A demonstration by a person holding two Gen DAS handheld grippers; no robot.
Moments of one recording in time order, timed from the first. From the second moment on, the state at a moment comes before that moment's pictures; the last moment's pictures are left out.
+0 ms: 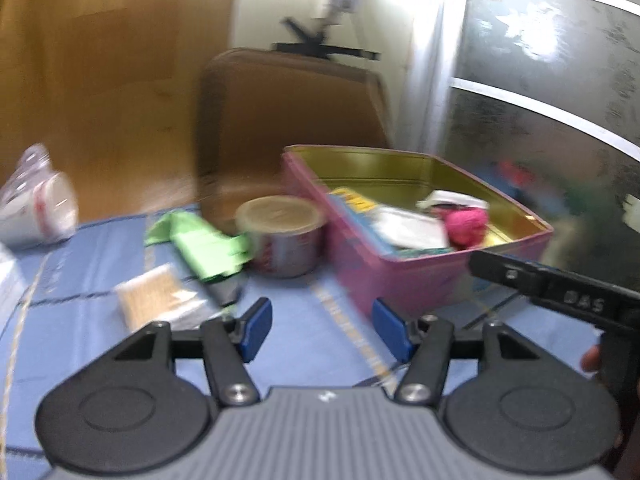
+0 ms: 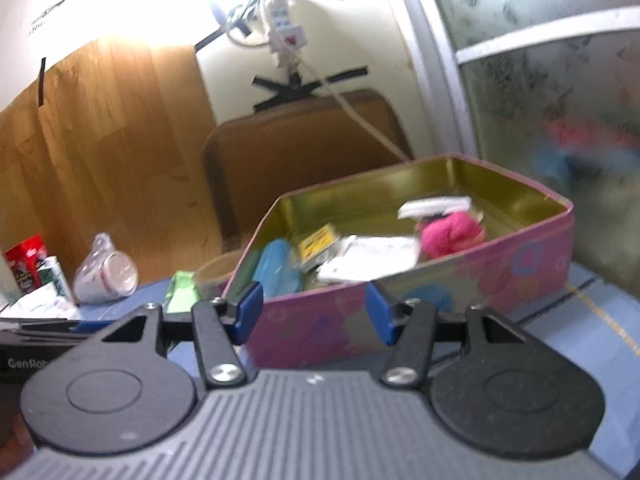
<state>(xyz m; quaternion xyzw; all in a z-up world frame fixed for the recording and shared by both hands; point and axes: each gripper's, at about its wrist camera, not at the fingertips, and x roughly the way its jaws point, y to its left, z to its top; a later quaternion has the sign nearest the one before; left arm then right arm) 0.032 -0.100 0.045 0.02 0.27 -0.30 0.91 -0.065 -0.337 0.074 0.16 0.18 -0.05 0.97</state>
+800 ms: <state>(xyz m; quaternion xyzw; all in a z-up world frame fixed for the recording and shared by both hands) 0.075 0.032 -0.004 -0.07 0.28 -0.16 0.94 0.125 -0.189 0.084 -0.03 0.29 0.10 0.95</state>
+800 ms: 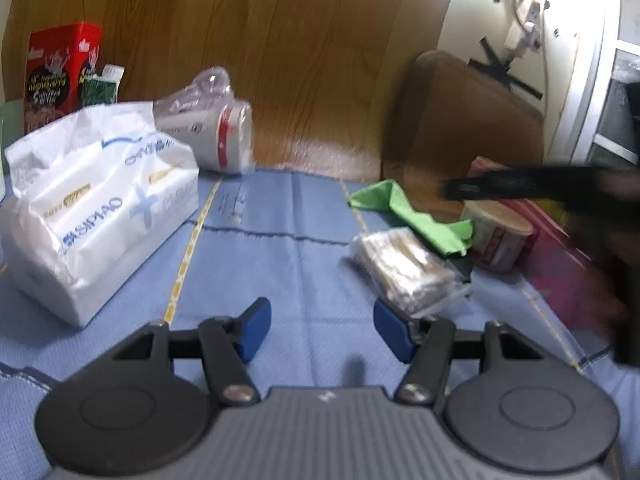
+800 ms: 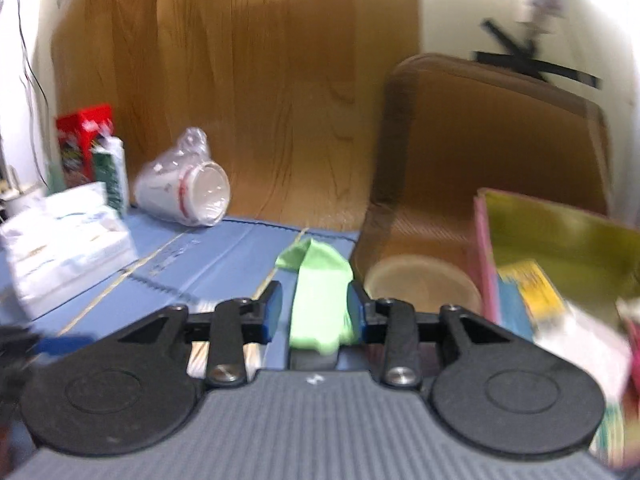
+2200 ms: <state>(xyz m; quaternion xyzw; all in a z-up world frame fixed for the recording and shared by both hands) 0.050 0.003 0.017 -0.11 0.31 -0.30 0.90 -0.086 -0.247 0.057 -0.02 0.29 0.14 0.95</state>
